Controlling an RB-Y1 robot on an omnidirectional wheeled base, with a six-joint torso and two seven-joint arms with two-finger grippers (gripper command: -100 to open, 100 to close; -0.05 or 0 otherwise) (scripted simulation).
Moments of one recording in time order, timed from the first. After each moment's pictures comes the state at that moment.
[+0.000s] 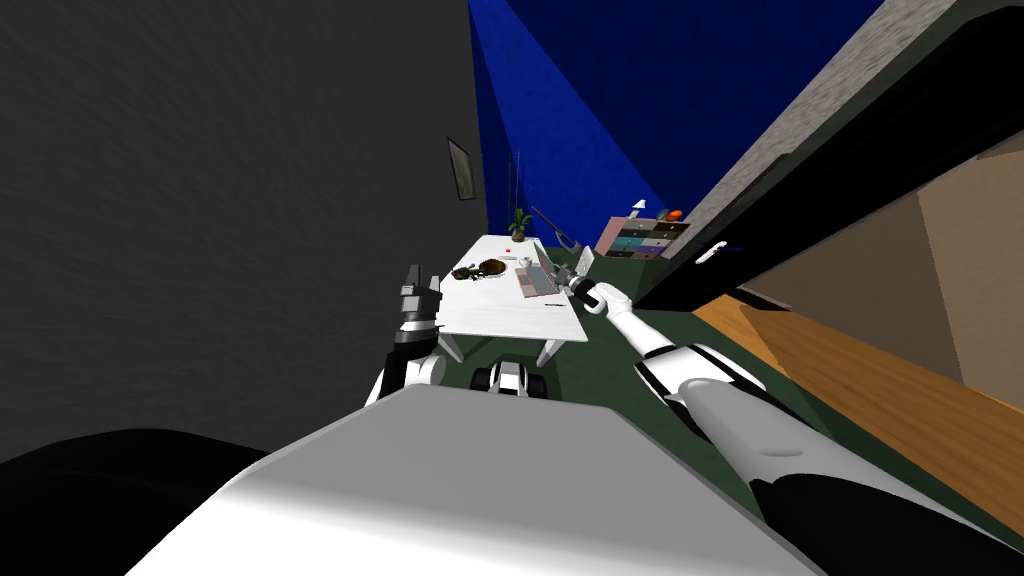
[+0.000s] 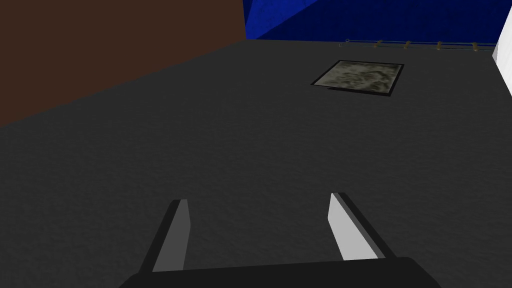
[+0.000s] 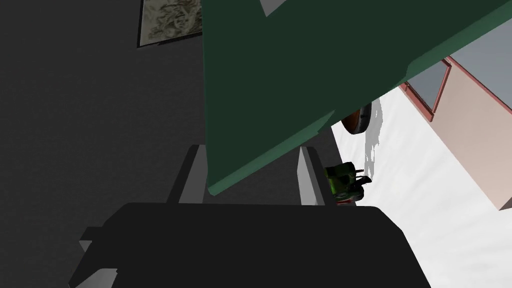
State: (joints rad) left arm 0.54 -0.04 -0.04 -2.33 0.01 -0.38 -0.05; right arm -0.68 -0.72 0.49 -1.07 0.67 -0.29 1.34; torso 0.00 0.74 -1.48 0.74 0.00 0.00
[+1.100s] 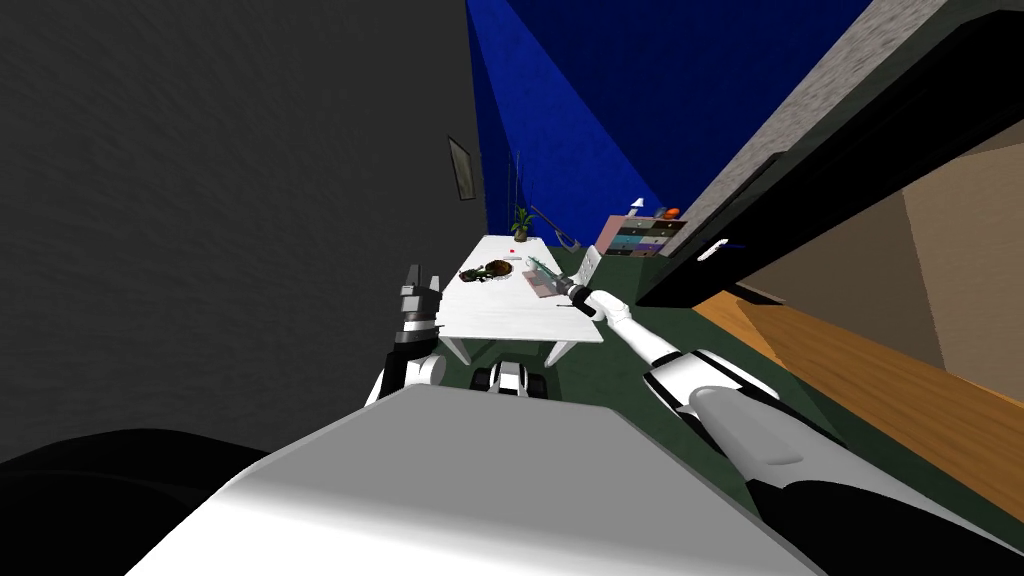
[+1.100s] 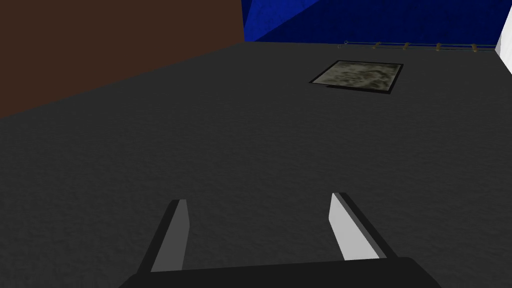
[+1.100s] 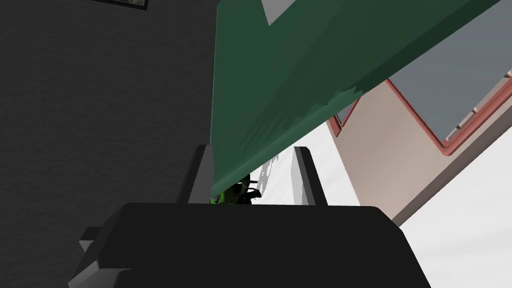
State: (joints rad) left arm 0.54 -0.04 -0.04 -2.33 0.01 -0.38 -0.05; right arm -0.63 -0.76 0.60 -1.13 0.82 -0.21 1.58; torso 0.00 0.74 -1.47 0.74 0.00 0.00
